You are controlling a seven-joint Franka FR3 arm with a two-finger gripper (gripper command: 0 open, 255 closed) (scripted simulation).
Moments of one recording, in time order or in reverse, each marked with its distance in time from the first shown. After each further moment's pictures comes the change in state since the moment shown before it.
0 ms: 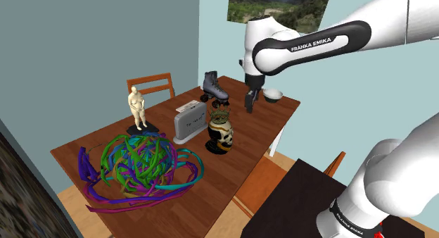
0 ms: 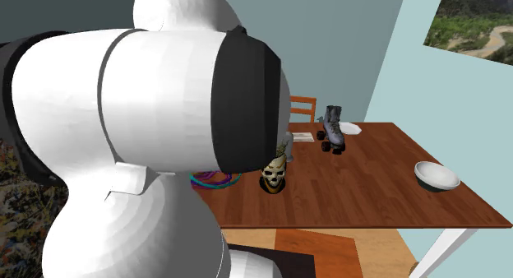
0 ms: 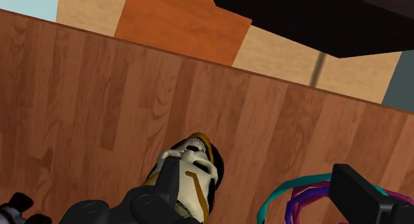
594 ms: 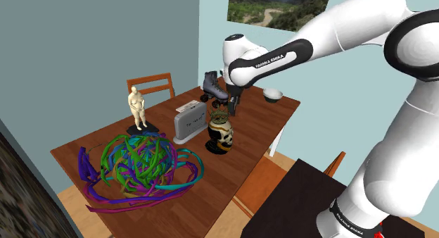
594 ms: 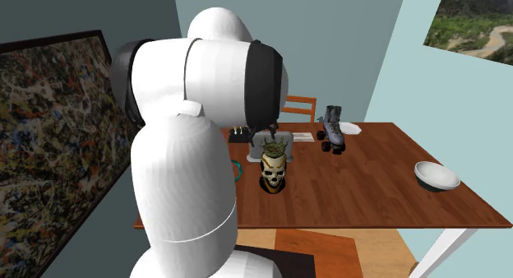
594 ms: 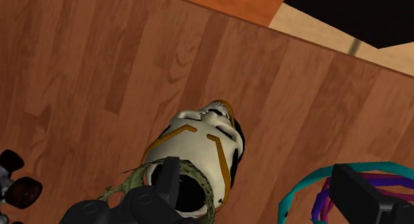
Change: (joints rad) arm -0.005 0.325 -0.004 0.189 -0.078 0.150 -0.049
